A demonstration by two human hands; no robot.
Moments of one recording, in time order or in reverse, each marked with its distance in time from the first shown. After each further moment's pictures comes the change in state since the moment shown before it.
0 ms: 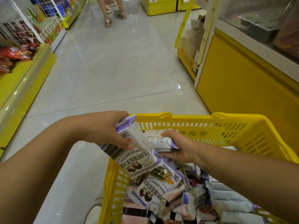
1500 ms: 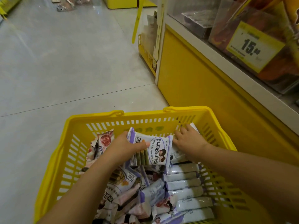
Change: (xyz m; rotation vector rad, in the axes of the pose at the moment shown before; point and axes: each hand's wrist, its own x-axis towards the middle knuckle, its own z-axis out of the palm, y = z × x) left_hand 0.110 0.078 0.151 -0.637 0.162 -0.073; right_hand -0.035 -0.006 -0.164 -2.625 0.397 -0.455
